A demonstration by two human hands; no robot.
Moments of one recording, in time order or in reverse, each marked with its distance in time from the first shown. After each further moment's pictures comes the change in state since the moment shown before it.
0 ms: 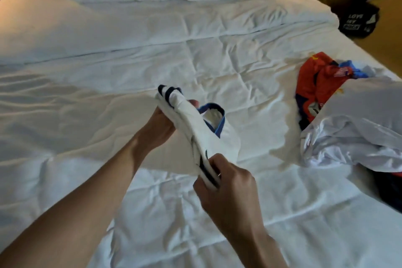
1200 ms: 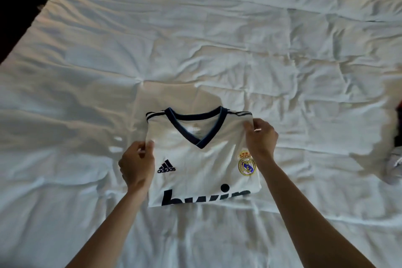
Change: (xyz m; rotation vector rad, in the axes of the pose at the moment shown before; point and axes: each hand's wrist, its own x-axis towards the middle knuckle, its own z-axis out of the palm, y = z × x) left_hand -0.279 -0.120 -0.134 0.488 1.362 -0.240; right_hand 0.023 0.017 0.197 0.077 -0.111 0.378
